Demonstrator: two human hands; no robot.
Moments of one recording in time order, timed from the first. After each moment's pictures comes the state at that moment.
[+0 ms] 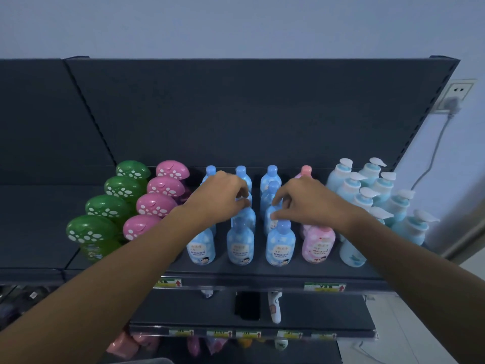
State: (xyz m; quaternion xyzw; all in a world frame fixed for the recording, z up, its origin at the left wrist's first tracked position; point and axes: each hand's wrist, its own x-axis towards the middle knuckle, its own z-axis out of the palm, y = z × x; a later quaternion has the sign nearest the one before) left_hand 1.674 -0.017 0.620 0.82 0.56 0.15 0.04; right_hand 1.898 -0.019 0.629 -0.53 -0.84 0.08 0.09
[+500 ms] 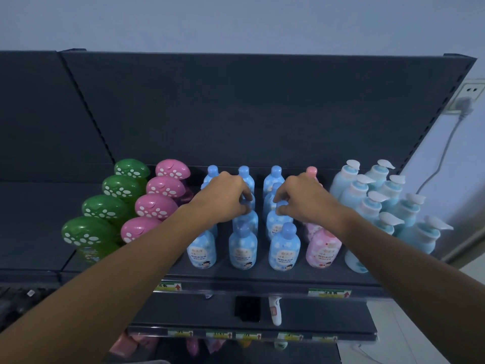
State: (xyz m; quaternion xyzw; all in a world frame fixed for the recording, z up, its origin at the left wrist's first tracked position) left_hand 1.672 0.005 0.608 0.81 0.57 0.13 0.10; right_hand 1.887 0.013 0.610 -0.57 -0.81 0.06 0.09
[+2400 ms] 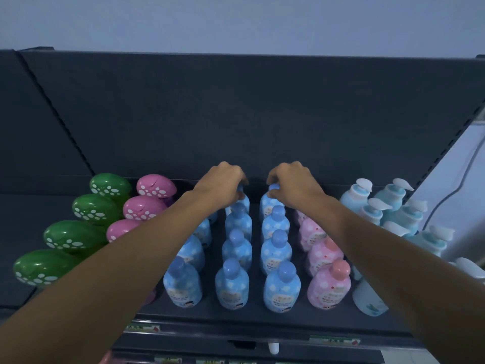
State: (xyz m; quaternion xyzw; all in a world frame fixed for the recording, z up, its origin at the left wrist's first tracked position) left_hand 1.685 0.108 0.613 0.77 0.62 0.08 0.07; right_hand 1.874 0.119 0.612 -0.61 -0.78 0.09 0.11
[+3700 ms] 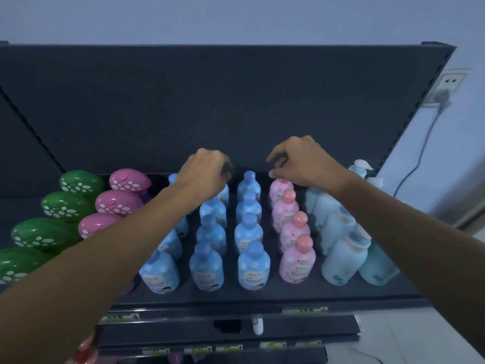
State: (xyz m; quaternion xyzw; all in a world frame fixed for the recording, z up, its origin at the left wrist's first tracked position) left_hand 1.717 0.077 0.629 0.77 0.62 0.16 0.04; right_hand 1.944 0.078 0.664 -0.59 -0.79 0.11 0.16
